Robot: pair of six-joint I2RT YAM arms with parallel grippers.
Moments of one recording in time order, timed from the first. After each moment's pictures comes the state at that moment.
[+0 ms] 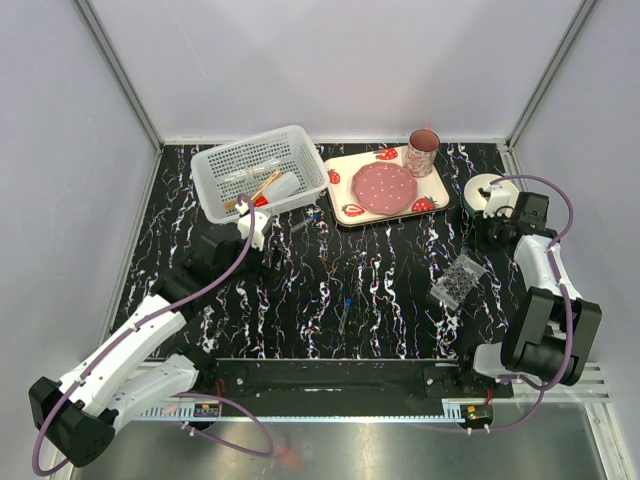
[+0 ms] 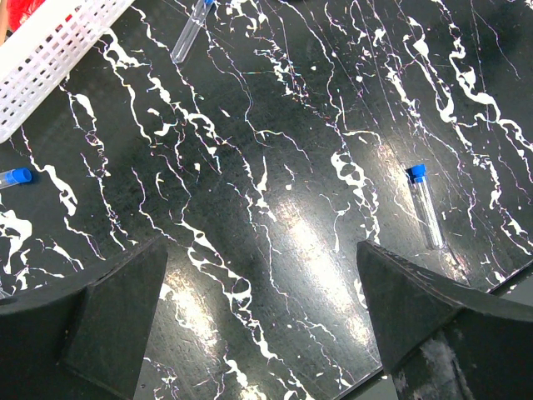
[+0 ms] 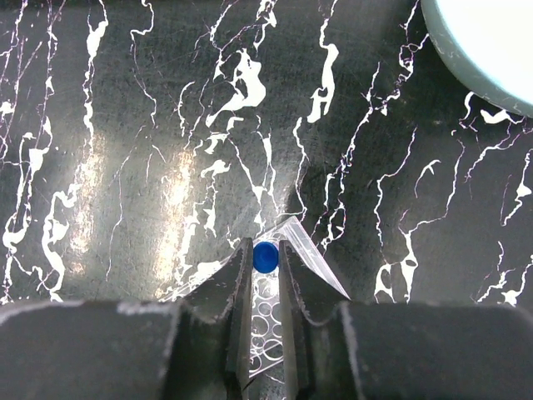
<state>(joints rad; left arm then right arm) -0.59 0.85 0.77 -0.53 0.03 -0.12 -0.32 1.37 0.89 -0.46 -0.49 -0.35</state>
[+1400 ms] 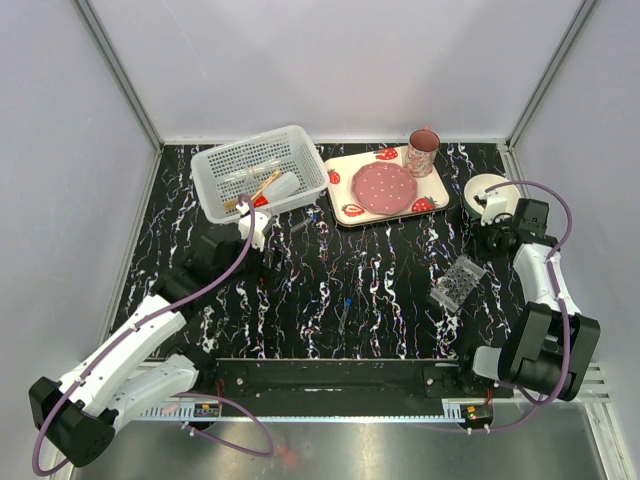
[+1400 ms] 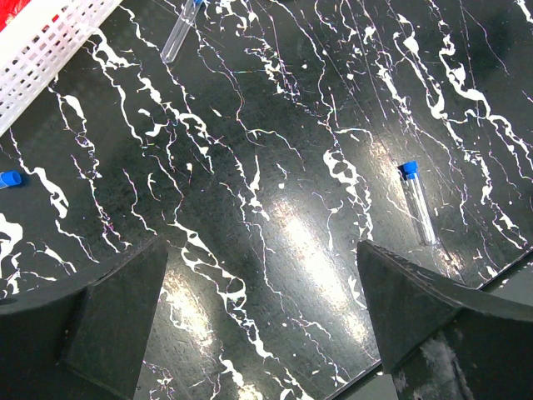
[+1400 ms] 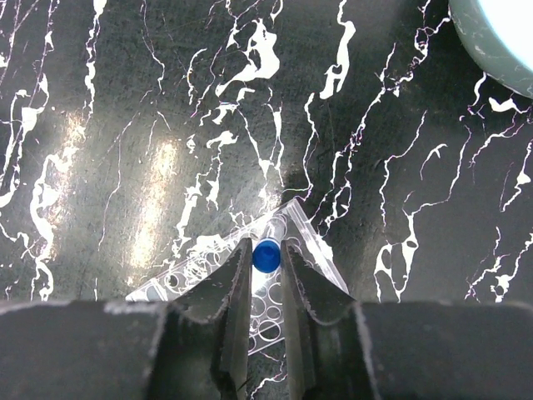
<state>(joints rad) -0.59 0.85 0.77 -0.53 0.05 -0.12 -0.32 1.29 0.84 -0.50 -0.49 -0.44</state>
